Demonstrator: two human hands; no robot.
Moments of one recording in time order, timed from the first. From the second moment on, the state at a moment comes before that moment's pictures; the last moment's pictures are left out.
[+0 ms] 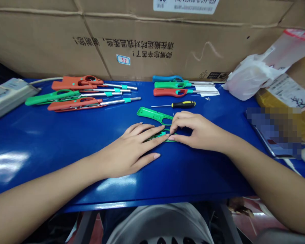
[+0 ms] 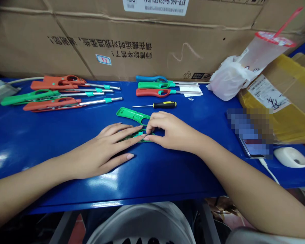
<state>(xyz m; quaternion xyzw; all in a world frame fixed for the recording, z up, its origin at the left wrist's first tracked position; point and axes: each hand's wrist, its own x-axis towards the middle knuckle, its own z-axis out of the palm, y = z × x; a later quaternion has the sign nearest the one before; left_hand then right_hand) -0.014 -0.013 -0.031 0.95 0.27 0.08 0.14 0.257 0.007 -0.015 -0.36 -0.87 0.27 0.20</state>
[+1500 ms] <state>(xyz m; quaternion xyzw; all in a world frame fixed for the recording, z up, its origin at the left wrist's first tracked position) -0.021 -0.001 -0.025 0.93 0.27 0.23 0.12 0.280 0.008 0.004 -0.45 -0.86 0.24 0.07</state>
